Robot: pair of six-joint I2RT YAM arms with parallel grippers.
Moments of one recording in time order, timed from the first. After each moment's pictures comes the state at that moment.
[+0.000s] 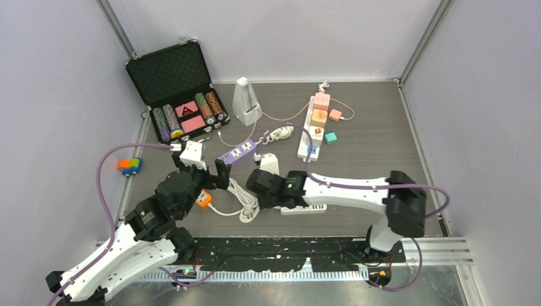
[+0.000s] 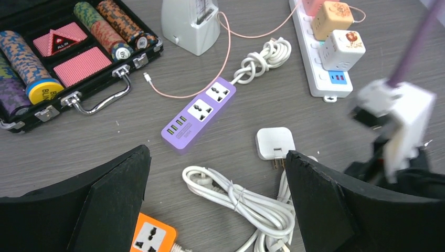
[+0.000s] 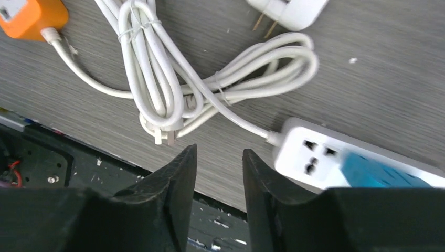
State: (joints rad) left arm -0.86 0.52 0.70 -0.44 -0.53 -0.24; right arm 1.24 1.55 1.18 -0.64 0.38 0.84
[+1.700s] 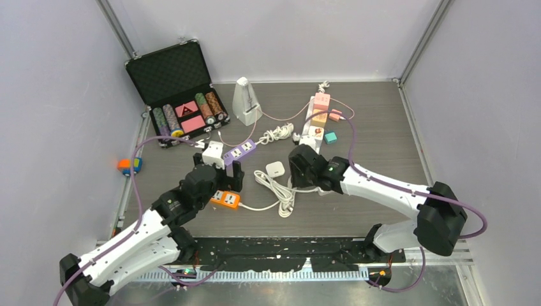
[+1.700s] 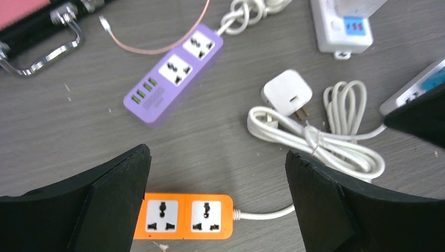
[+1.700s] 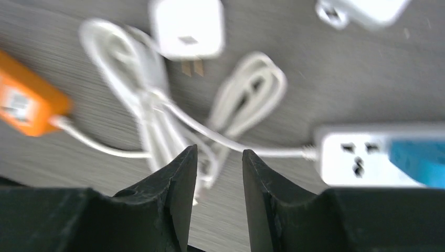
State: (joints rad) left arm -0.79 0.69 0.59 -0.32 -0.41 -0.32; right arm 0.88 1.34 0.89 -0.53 0.28 0.61
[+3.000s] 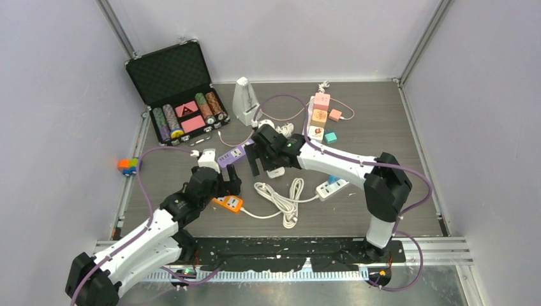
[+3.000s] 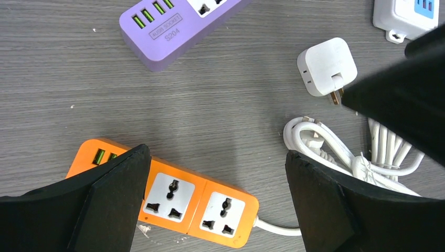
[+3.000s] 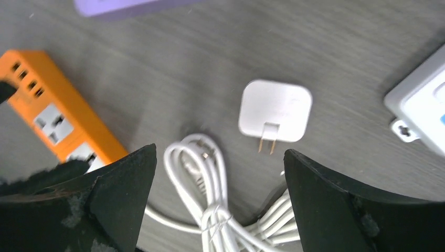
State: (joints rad) left arm -0.64 0.75 0.41 -0.26 -0.28 -0.55; right arm 0.94 1.76 1.39 -0.57 0.16 0.45
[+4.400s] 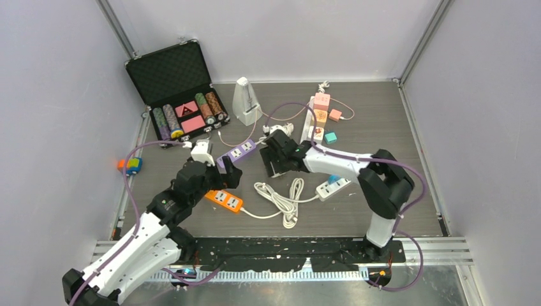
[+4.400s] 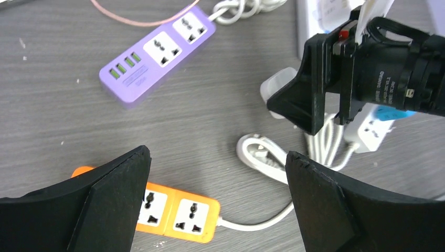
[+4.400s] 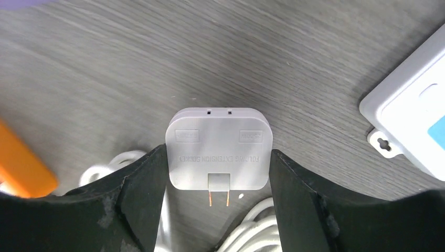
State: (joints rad) left arm -0.62 0.67 0.53 -0.33 -0.20 -0.52; right arm 0.84 1.82 1.22 -0.39 0.19 0.37
